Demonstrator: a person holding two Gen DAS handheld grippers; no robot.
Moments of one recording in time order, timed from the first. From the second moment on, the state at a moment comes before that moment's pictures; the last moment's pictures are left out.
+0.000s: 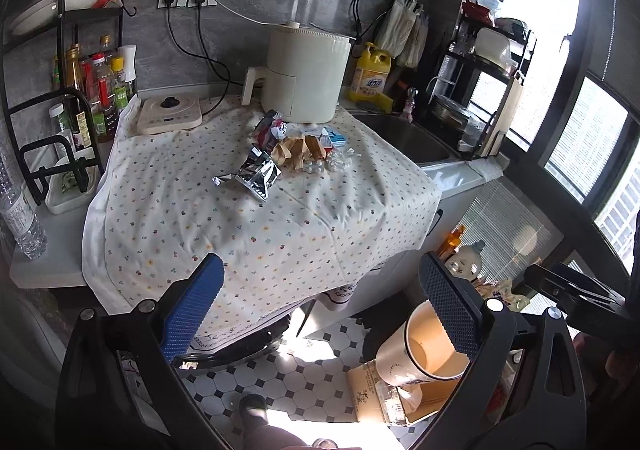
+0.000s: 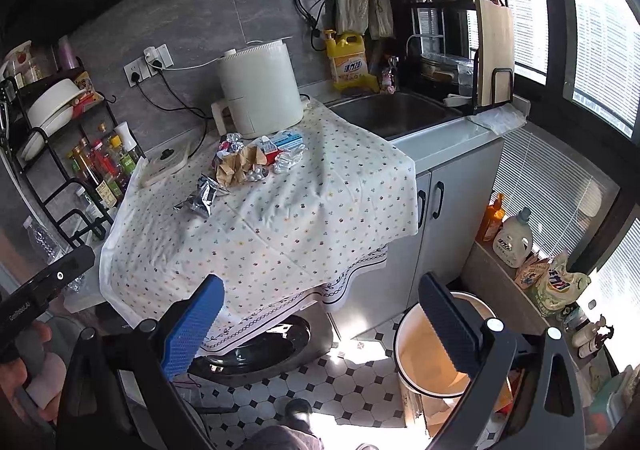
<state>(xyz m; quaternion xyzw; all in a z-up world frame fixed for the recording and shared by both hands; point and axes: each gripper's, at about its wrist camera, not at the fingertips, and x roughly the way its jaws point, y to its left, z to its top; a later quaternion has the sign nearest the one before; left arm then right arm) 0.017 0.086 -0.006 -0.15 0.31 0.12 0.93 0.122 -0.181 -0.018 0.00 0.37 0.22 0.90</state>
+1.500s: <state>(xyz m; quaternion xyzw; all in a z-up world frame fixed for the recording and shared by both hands) 0.268 0.275 -0.131 -0.16 0.43 0.03 0.89 0.303 0.037 -0.064 0.00 0.44 0.21 0.87</state>
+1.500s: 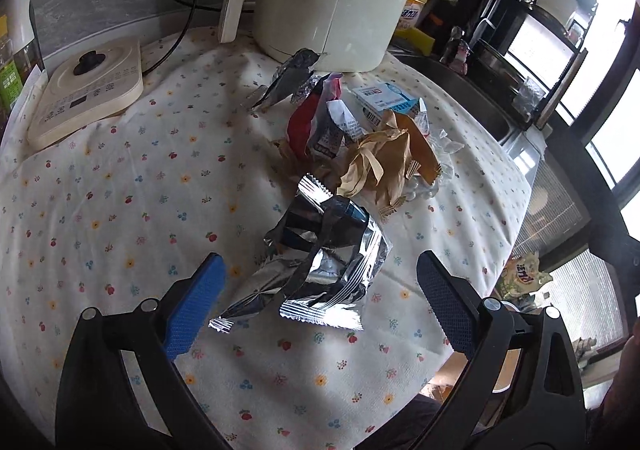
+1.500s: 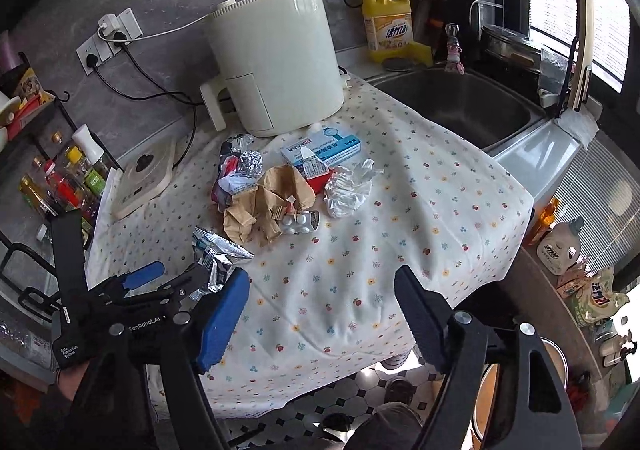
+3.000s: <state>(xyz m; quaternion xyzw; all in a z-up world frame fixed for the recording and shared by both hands) 0.137 0.372 -0.089 -0.28 0.35 0.24 0.86 0.374 0.240 -0.142 -0.12 0.52 0.40 0.75</state>
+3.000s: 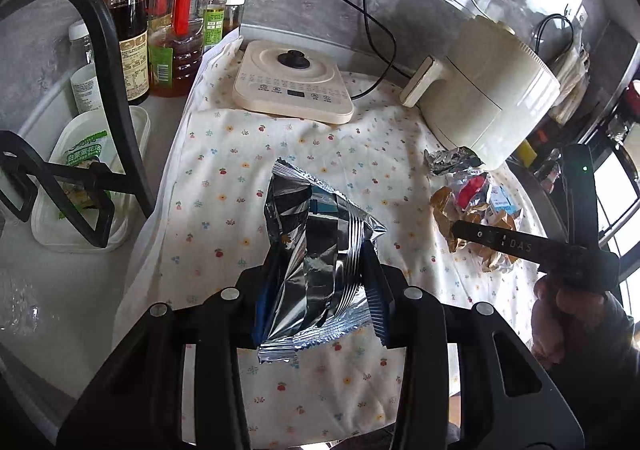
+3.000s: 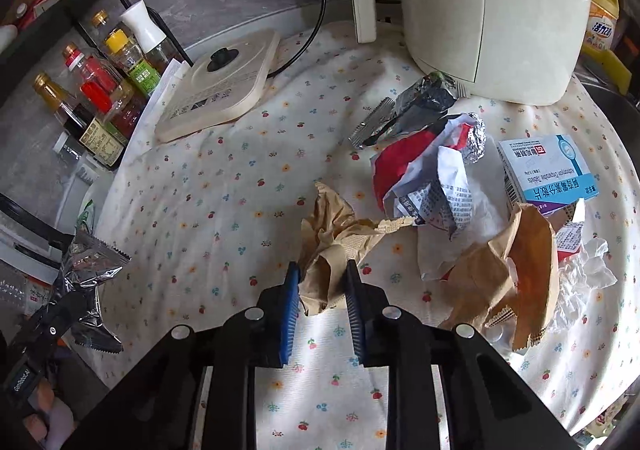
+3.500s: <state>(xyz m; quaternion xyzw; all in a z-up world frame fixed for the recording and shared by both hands) 0.106 0.373 -0.087 -0.24 0.35 0.18 0.89 0.292 0.208 -0.107 -0.07 0.48 0.39 0.78</state>
